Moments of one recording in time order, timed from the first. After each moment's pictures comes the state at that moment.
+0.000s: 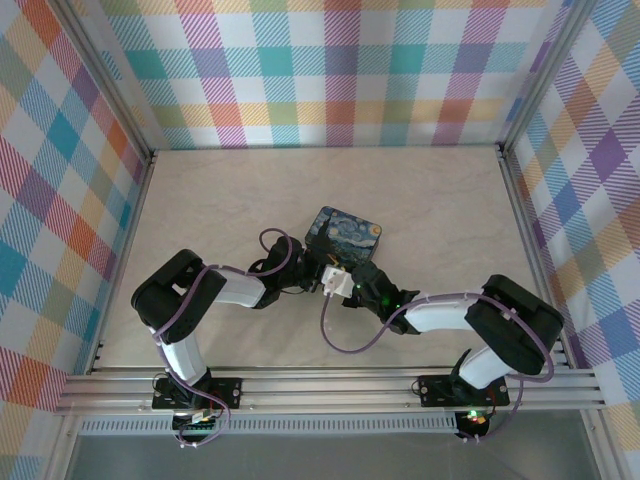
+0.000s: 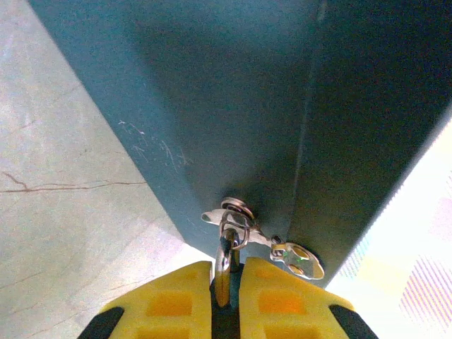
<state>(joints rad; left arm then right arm) -0.68 1.77 0.66 0.59 0.30 -1.55 0.90 1.52 0.50 0.44 0.25 -0.64</state>
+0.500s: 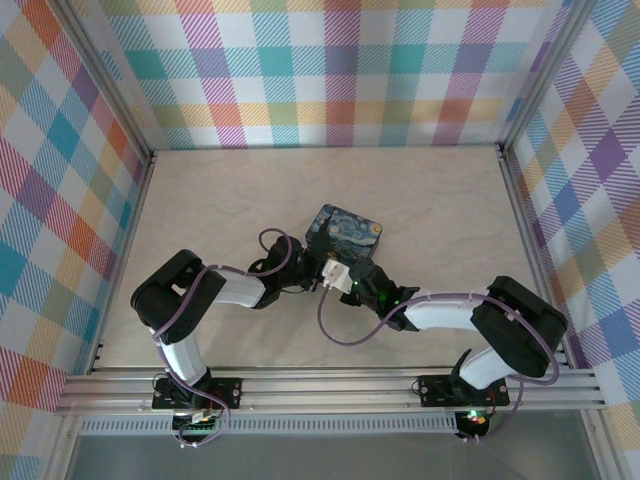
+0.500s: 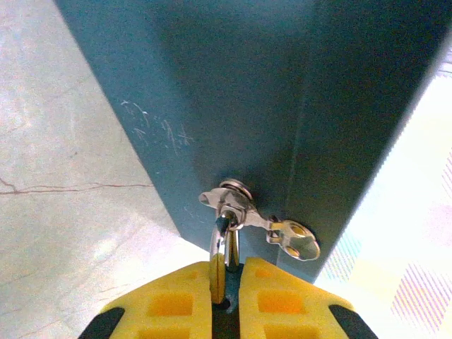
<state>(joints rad) -0.68 1.77 0.66 0.60 0.30 -1.57 0.90 1.49 0.55 0.33 0.26 -0.46</state>
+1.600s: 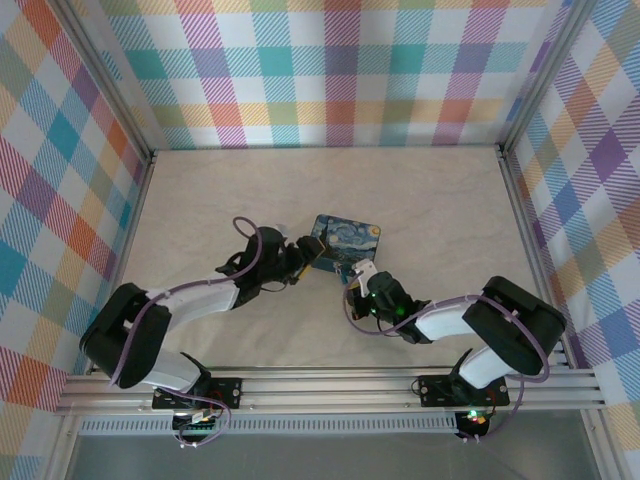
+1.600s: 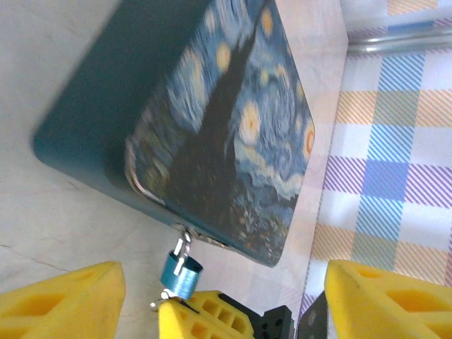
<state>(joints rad) -0.60 1.42 0.66 0.19 0.24 -1.24 0.83 1.51 0.33 0.57 0.04 0.35</state>
